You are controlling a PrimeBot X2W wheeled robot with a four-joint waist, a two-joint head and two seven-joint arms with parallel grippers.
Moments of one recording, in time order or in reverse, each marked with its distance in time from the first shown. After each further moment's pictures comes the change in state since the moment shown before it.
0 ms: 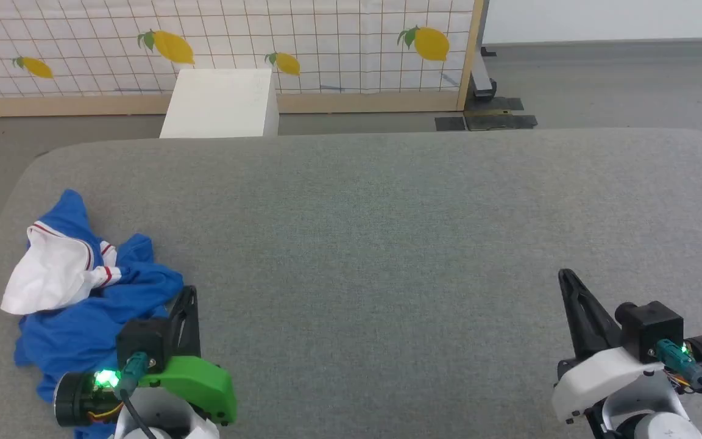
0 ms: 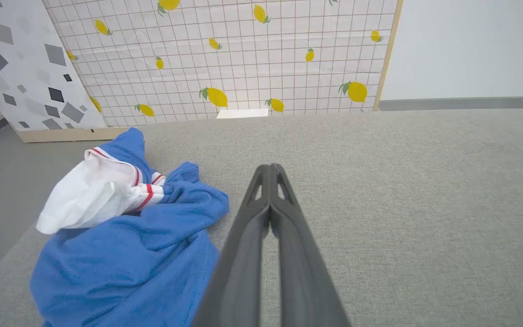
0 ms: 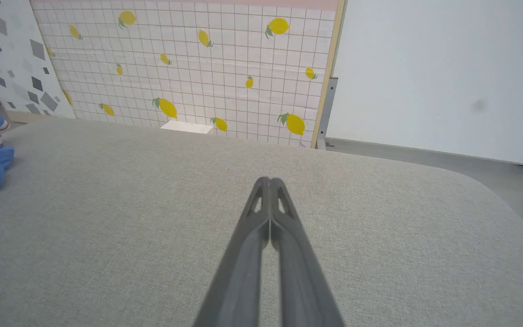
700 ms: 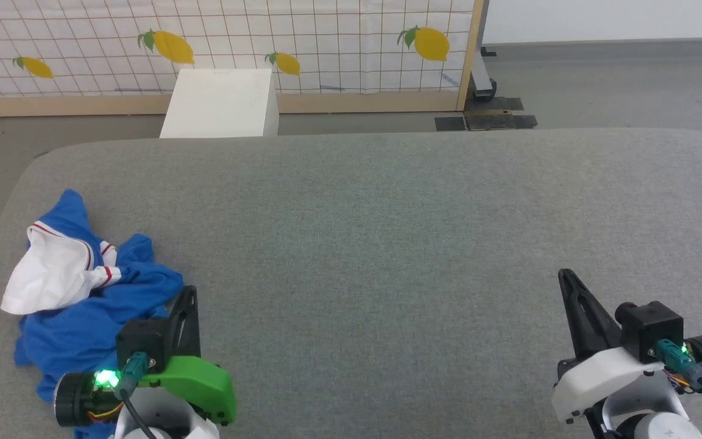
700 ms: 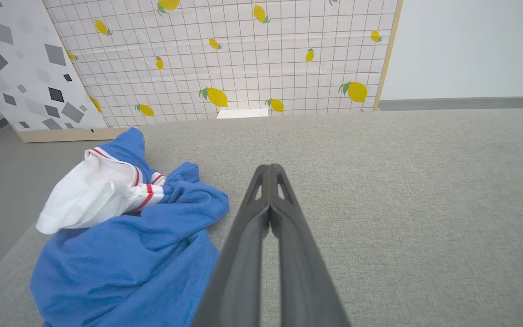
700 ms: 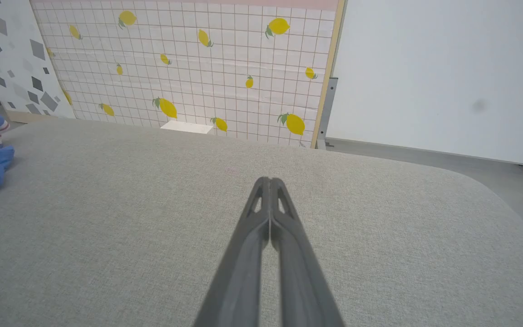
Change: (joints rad) left arm 0.000 0.000 0.000 0.000 0.000 0.000 0.000; right arm 0.000 0.000 0.000 0.000 0.000 0.000 0.000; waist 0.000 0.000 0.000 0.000
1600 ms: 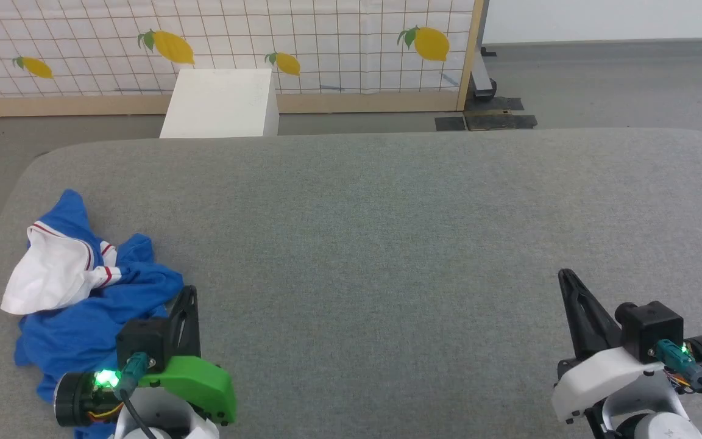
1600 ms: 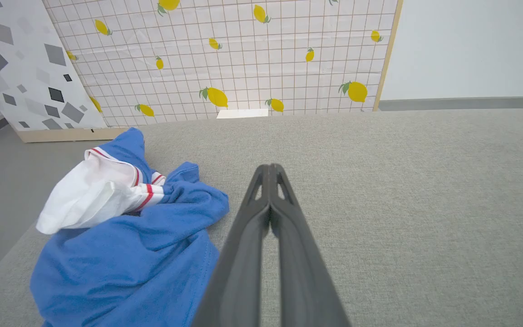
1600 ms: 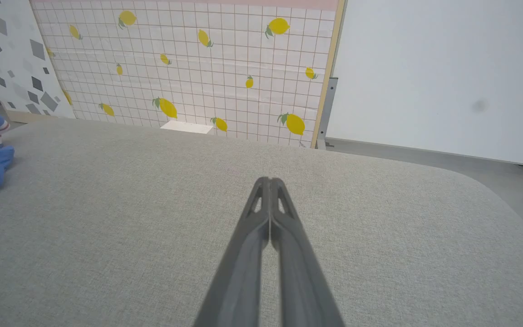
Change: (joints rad) left arm 0.000 0.000 0.000 0.000 0.000 0.000 0.000; right arm 0.000 0.000 0.000 0.000 0.000 0.000 0.000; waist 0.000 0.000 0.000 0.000
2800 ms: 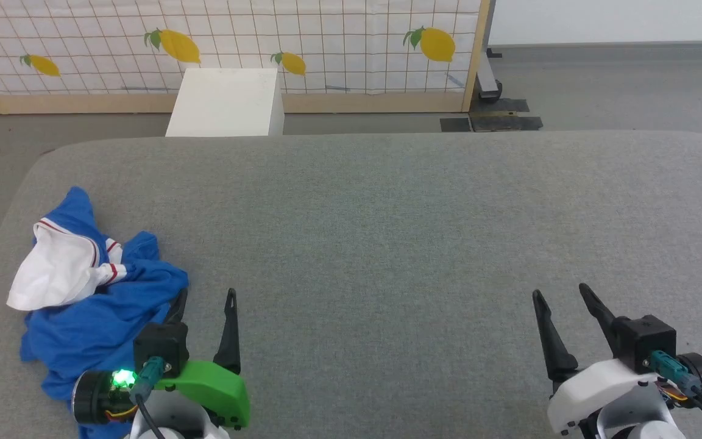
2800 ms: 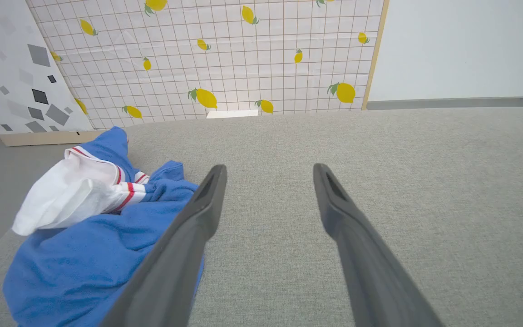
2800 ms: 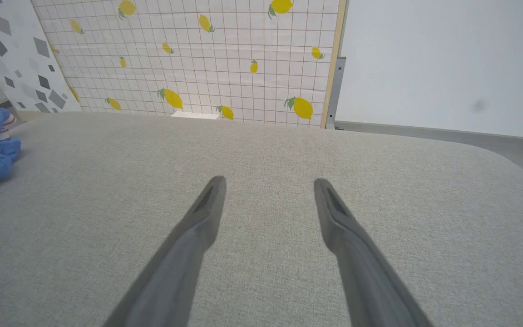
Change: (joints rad) left arm -0.012 0.000 -0.038 0.054 -0.013 -0.011 -0.054; right arm -0.001 -0.001 0.002 0.104 0.043 -0.001 -0.052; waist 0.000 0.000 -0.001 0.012
